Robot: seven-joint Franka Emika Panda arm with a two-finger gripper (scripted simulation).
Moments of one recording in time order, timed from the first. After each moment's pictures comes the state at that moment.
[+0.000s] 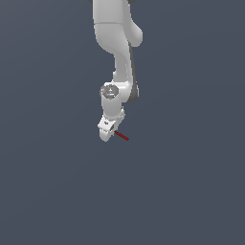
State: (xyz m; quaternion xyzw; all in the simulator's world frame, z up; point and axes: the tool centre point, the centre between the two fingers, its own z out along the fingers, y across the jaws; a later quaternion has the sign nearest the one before) arm -0.104 -0.048 0.012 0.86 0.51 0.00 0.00
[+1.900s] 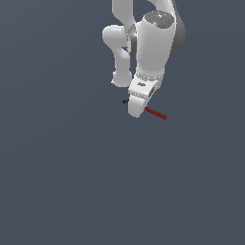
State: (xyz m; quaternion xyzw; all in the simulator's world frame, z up) arm -0.061 0.085 0.247 0.86 0.51 0.00 0.00
